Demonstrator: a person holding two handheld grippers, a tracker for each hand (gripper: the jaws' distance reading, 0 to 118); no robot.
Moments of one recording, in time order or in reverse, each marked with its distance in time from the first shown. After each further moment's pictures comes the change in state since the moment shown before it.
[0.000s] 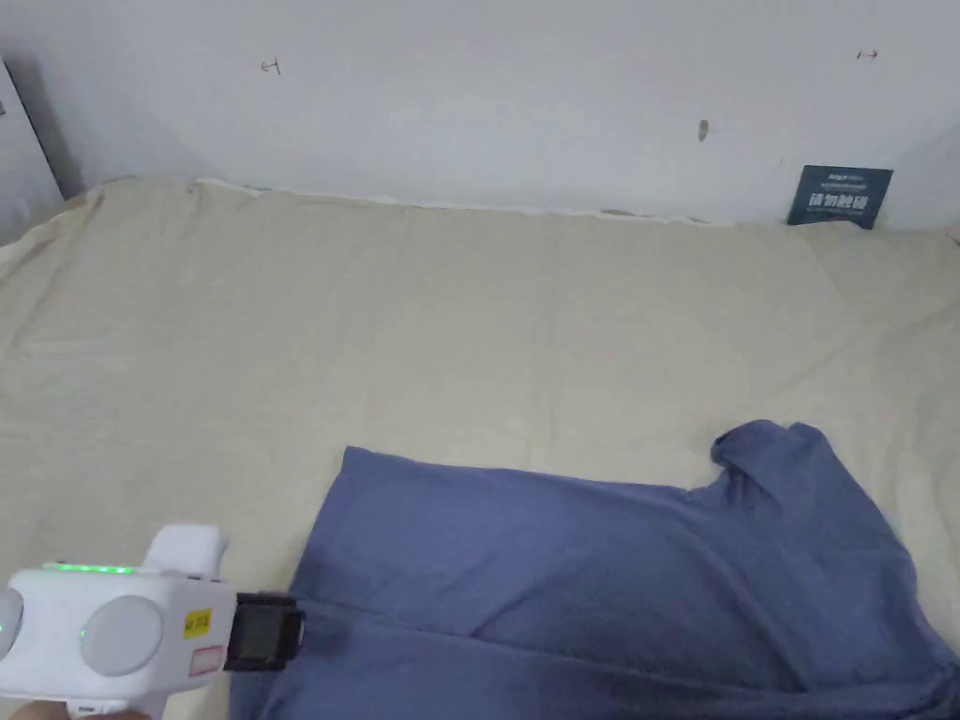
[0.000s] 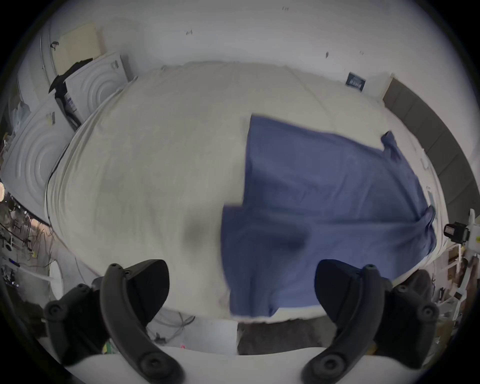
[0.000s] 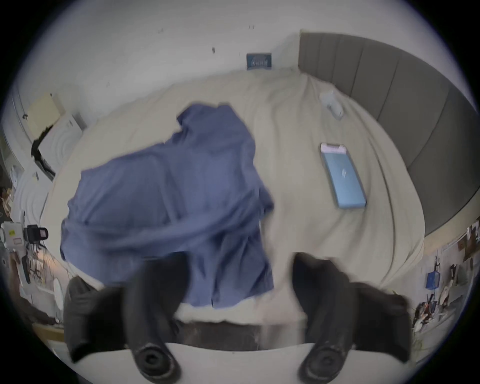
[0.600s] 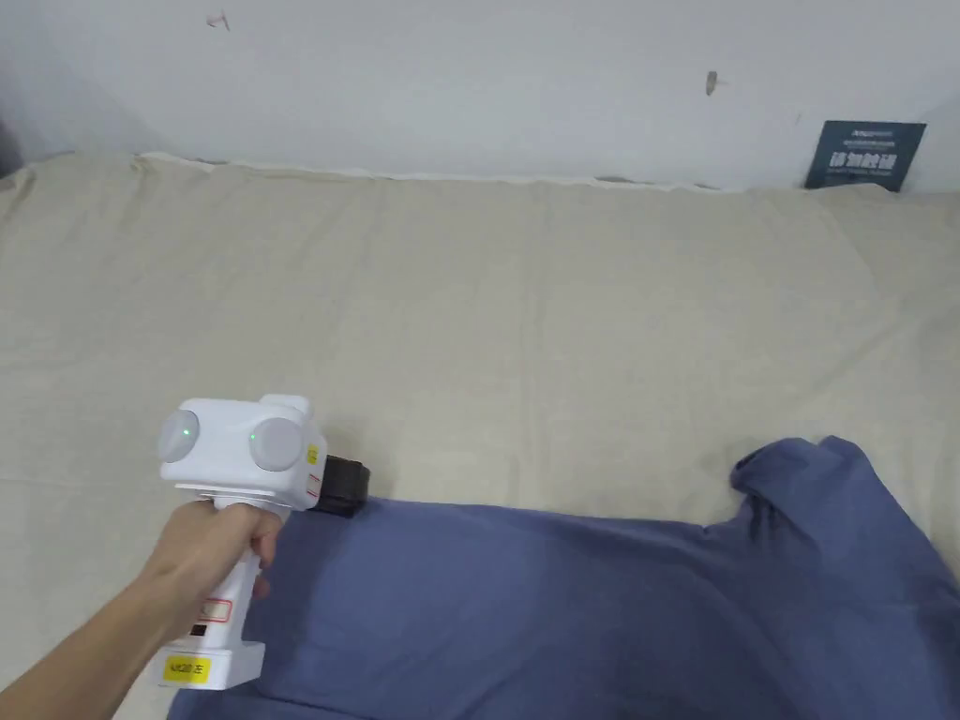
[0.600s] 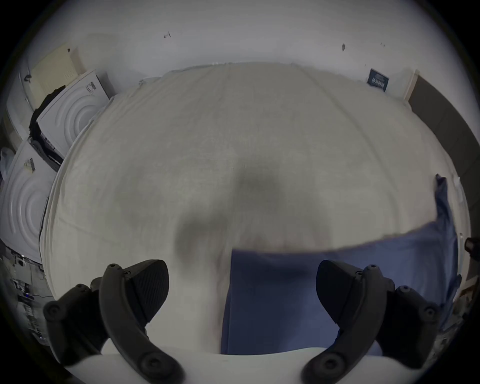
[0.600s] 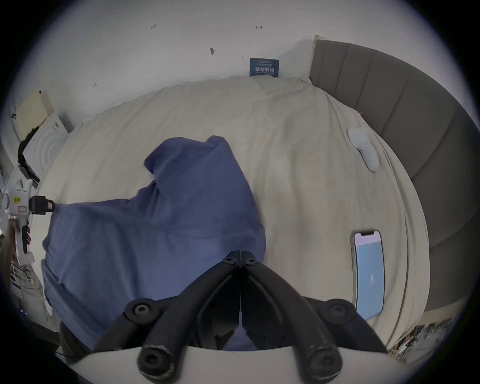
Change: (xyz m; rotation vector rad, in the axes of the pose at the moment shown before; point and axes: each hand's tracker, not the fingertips) left arm 0.042 0.197 -0.202 -0.036 0.165 -0.080; right arm -0.026 0.130 -0.132 -0.063 -0.056 0.077
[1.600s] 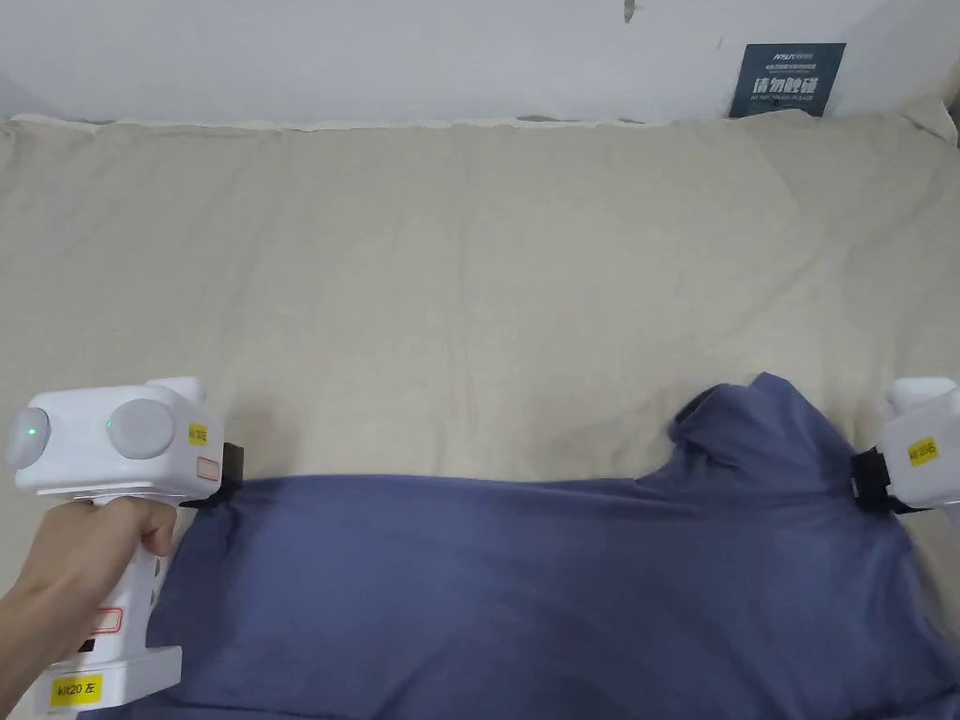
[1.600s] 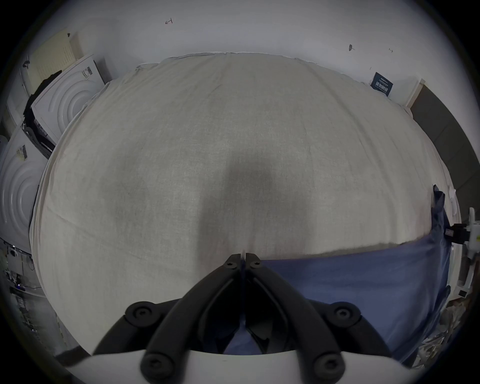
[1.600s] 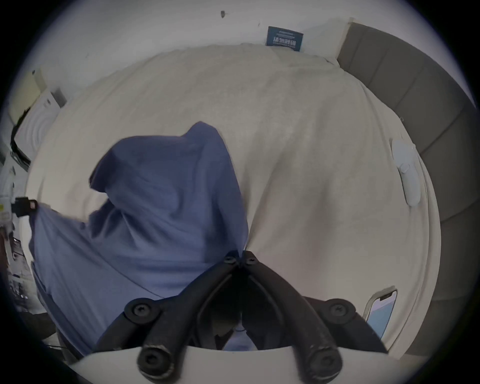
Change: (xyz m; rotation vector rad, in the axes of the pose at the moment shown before) left arm 0.001 -0.007 0.022 -0.075 -0.120 0.082; right arm 0.014 0.071 -0.069 -0.148 0.026 0.065
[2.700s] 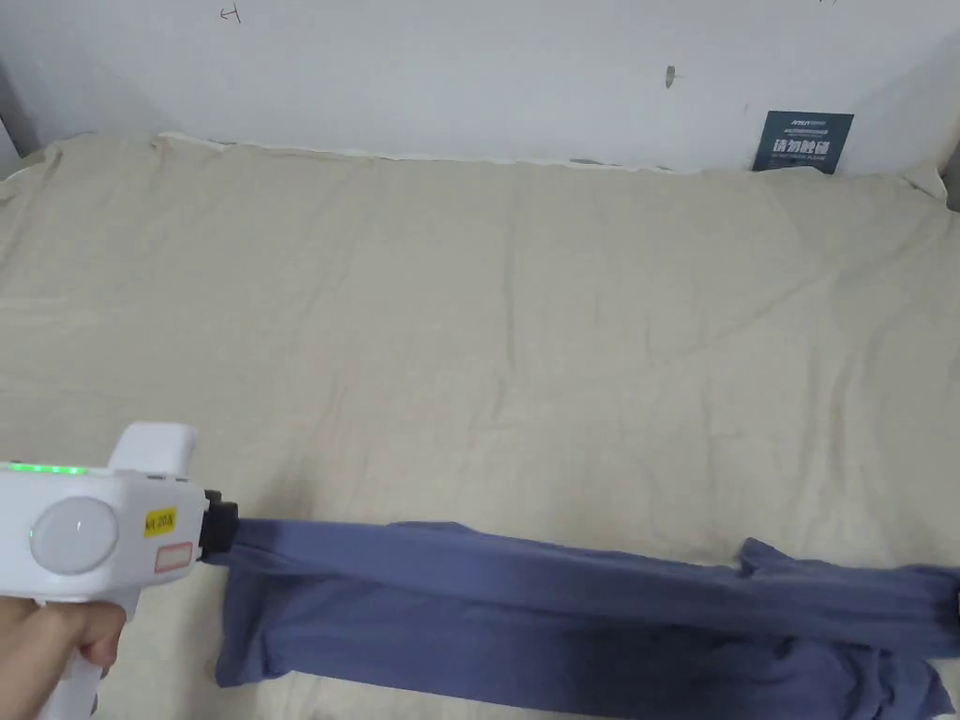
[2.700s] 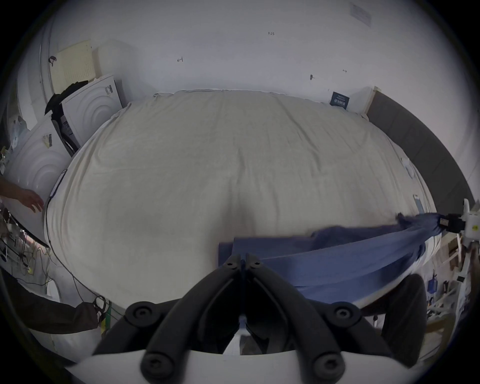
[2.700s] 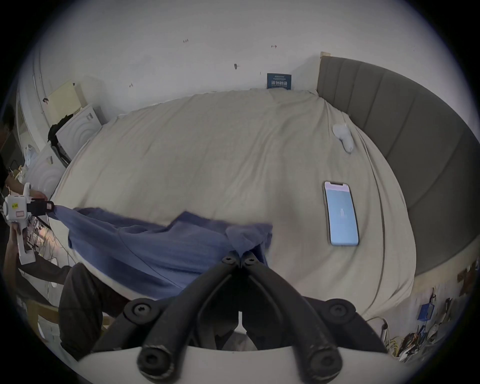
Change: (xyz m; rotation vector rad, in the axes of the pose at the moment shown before) left arm -0.058 -0.225 0.193 0.185 -0.077 -0.072; right arm 0.008 -0.249 0.189 0.218 0.097 -0.001
